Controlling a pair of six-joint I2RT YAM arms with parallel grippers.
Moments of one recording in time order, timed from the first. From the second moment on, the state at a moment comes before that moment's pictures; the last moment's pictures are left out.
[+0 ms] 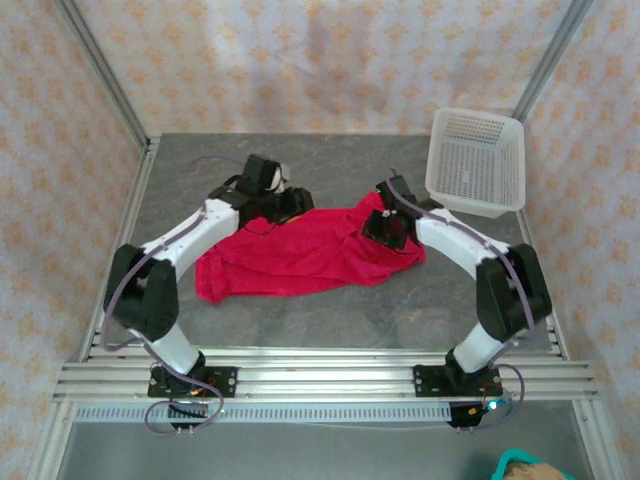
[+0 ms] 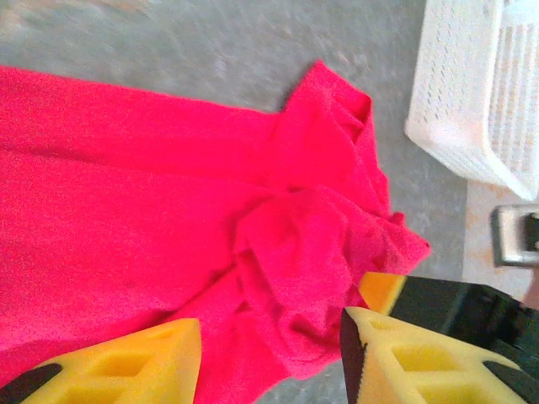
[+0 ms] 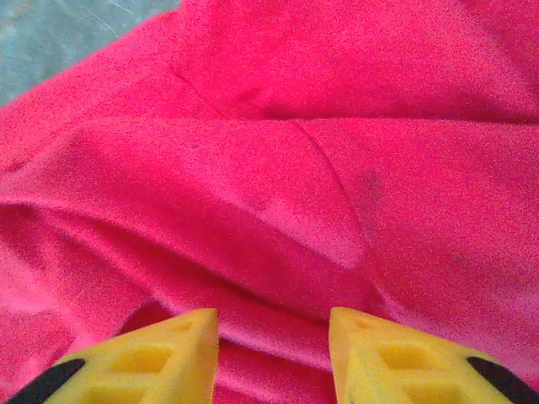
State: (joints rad) left arm -0.36 1.63 1.24 -0.44 0.37 -0.76; right arm 0.44 1.66 1.13 -0.58 -0.12 0.76
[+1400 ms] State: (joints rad) left arm -0.54 1.71 1.14 -0.13 0.45 -0.79; right arm 0.33 1.36 1.05 -0.63 -0.33 0.76
